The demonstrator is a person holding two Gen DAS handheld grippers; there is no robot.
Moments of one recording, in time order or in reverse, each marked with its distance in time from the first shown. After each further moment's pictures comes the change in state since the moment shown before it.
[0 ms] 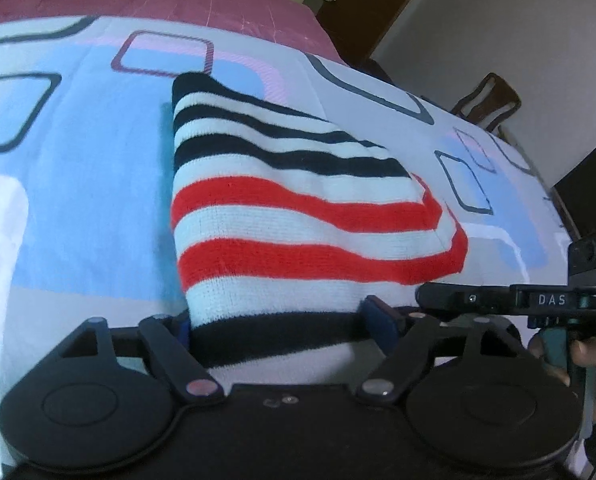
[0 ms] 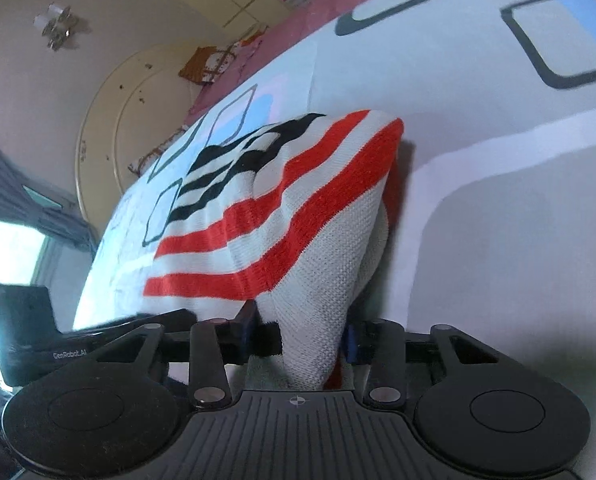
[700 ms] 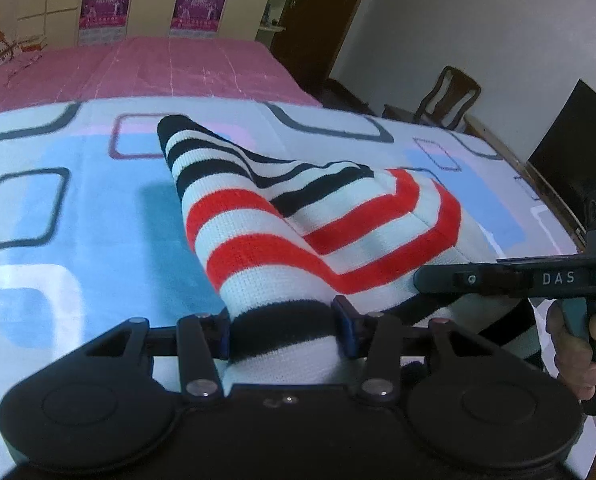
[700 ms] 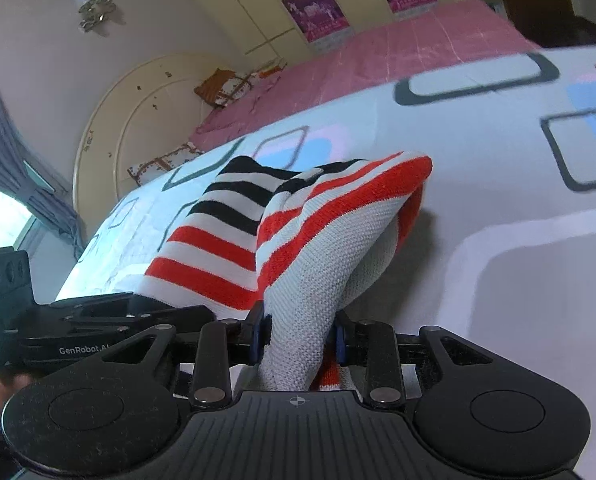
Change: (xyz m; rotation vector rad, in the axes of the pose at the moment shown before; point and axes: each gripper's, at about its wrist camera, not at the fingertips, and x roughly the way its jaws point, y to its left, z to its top) left arm -0.069 0.007 0.001 0.192 -0.104 -0.027; right arm -0.007 0.095 -0.034 -0.175 -0.126 -0.098
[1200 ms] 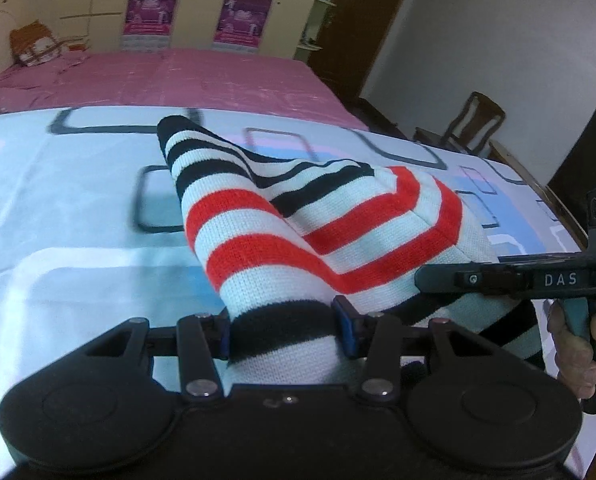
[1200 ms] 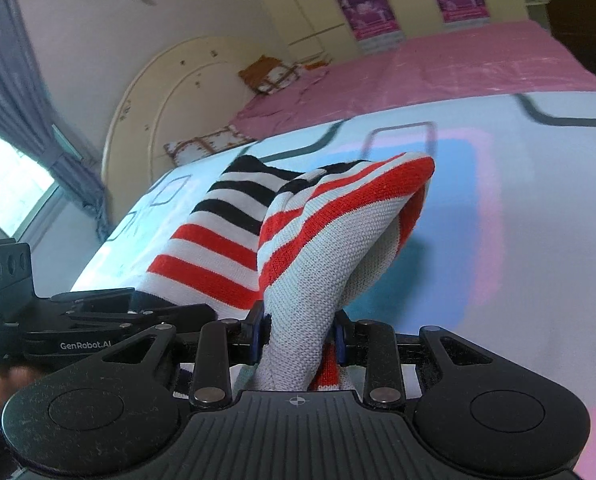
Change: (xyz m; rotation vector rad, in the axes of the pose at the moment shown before) left arm -0.096 0.127 -0.023 -0.051 -0.037 0.061; right arm 0.097 0.145 -0.014 -0.095 0.022 0.050
